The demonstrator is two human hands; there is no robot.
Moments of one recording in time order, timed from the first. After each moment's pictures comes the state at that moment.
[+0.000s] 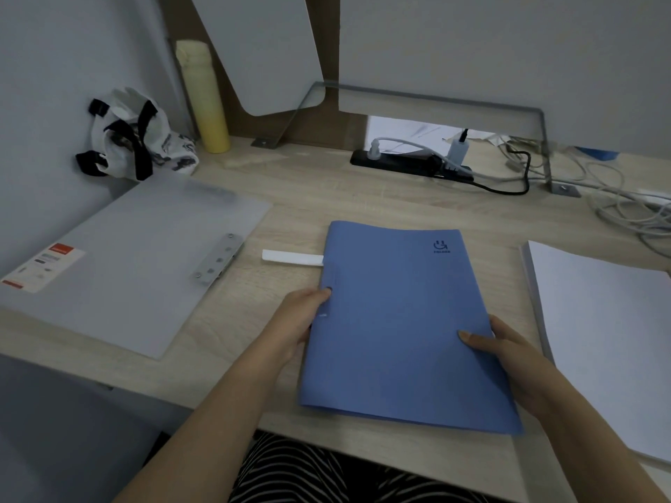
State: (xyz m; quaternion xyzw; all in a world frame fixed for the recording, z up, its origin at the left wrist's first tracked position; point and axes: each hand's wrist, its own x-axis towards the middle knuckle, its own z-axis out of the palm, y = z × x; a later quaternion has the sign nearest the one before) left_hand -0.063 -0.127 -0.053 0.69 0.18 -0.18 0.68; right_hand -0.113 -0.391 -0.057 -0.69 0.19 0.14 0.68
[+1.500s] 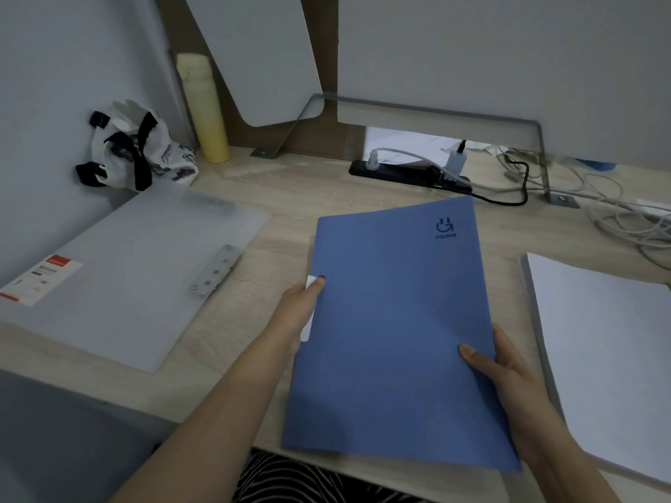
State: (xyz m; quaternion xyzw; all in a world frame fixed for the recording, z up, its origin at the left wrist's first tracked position) left_hand -0.035 -0.130 -0.057 0.68 0.19 -0.14 0.69; right_hand -0.138 -0.366 -0.039 -0.65 0.14 0.05 0.74
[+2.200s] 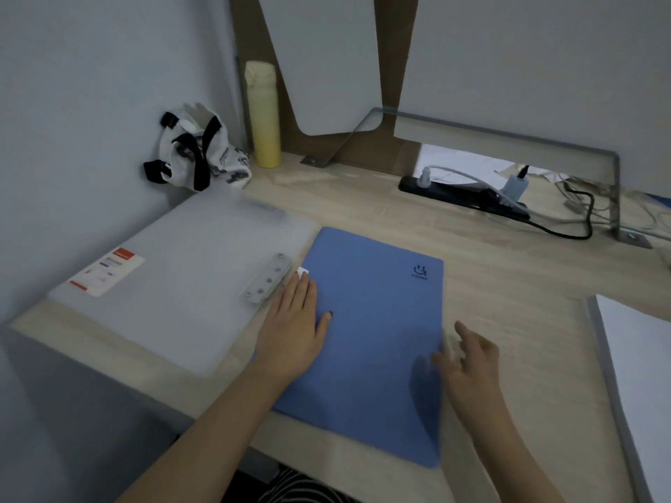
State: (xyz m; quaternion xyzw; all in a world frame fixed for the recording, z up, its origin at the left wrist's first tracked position) left_hand -0.044 -0.048 -0.084 0.99 -0.02 0.04 0.09; right_hand -0.088 -0.267 -0.045 -0.82 0.14 0.02 0.56
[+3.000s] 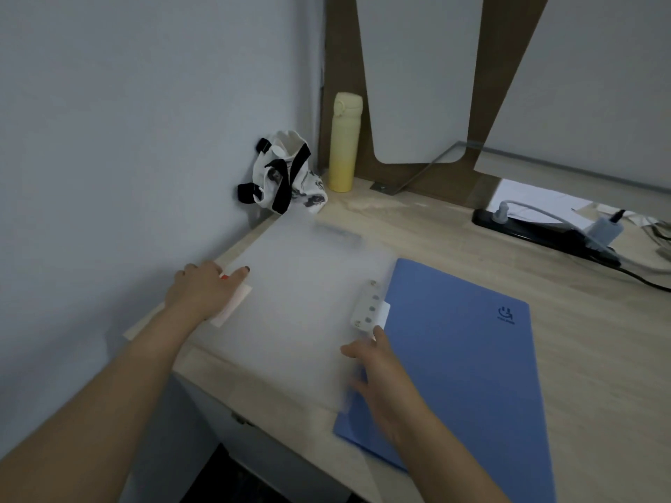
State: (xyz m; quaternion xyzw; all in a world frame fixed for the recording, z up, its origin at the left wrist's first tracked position) left_hand -0.026 0.184 -0.020 0.92 0.31 -0.02 0.23; right_hand -0.071 -0.066 -0.020 -0.65 0.05 0.25 0.72
